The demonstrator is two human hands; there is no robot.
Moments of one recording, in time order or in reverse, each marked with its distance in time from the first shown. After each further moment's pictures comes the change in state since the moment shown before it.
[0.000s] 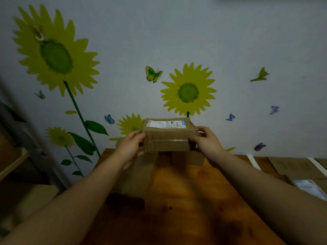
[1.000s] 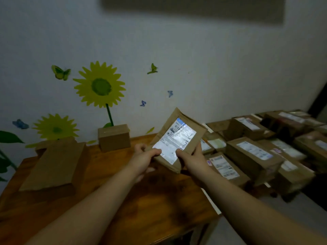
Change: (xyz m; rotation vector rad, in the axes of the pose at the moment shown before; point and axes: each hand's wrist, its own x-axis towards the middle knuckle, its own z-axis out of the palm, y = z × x) left_hand -0.227 -0.026 0.223 -0.042 -0.474 -0.111; right_hand -0.253 0.080 -0.185 0.259 0.336 0.114
